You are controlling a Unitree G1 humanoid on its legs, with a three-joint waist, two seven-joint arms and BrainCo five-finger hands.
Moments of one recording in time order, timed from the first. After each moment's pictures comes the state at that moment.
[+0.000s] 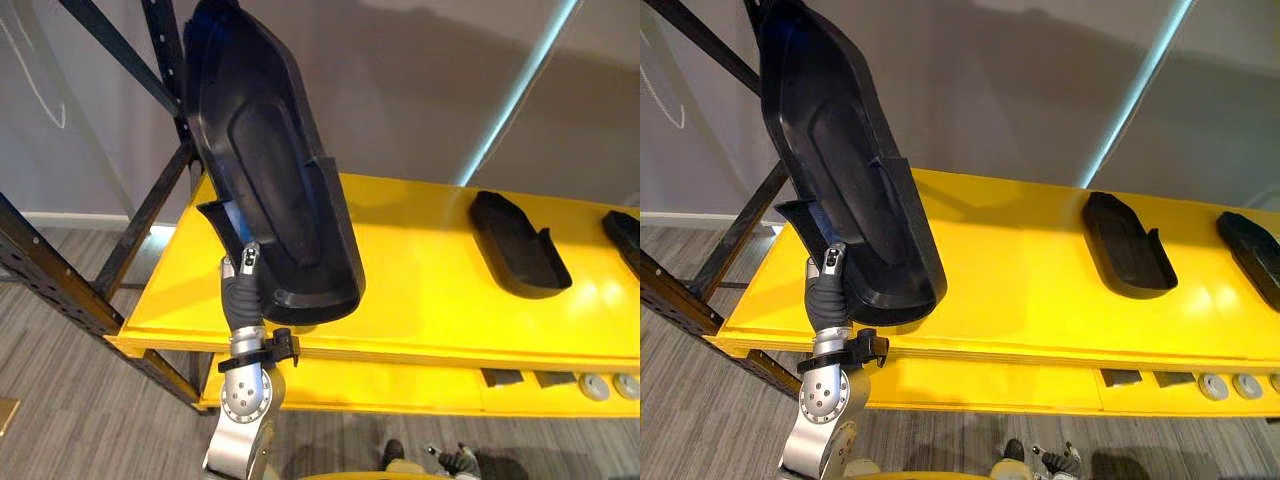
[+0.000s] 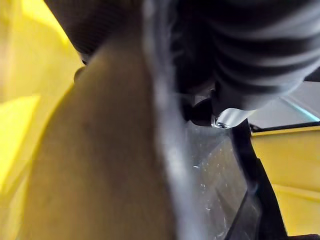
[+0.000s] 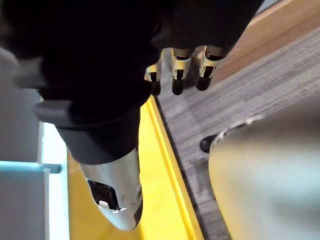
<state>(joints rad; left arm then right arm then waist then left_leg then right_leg) 0.18 0.01 -0.29 -0.35 -0.07 -0.21 0.42 0.13 0.02 -0.22 0.92 0.13 -0.06 -0.26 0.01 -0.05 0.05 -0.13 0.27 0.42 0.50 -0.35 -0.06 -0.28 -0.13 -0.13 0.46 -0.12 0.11</state>
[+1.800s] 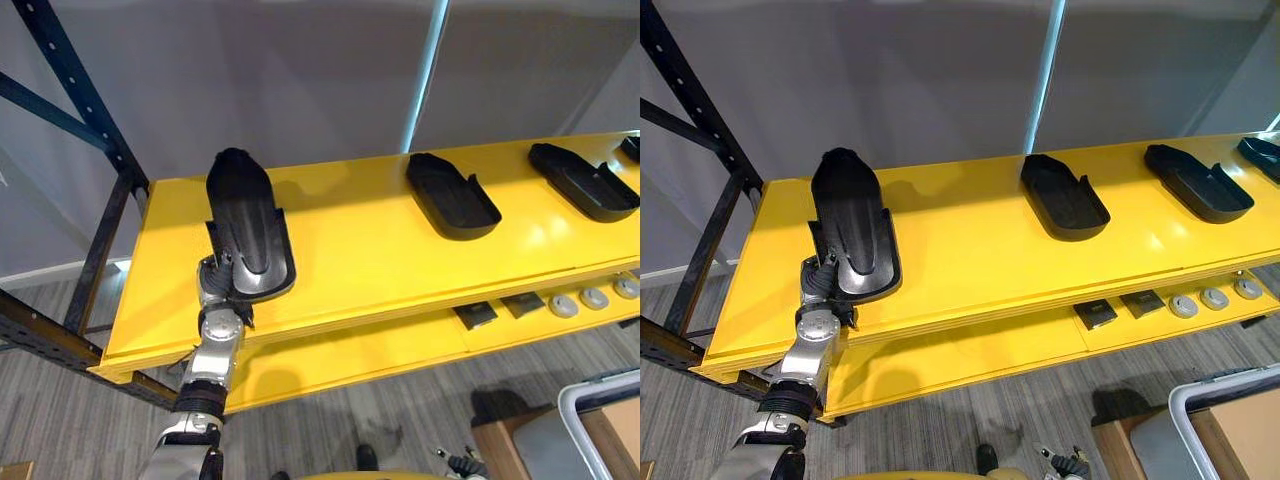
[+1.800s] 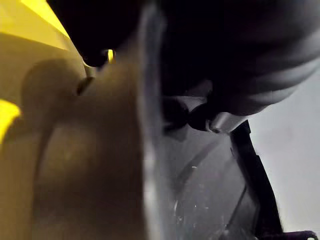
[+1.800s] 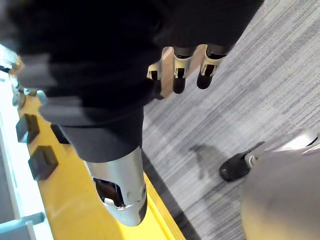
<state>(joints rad) -0.35 0.18 0.09 0.52 0.11 0.02 0.47 0.15 0.00 -0.34 0.98 0.14 -0.06 -0.19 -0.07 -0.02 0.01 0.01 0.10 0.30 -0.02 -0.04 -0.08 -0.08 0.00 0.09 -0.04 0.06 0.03</state>
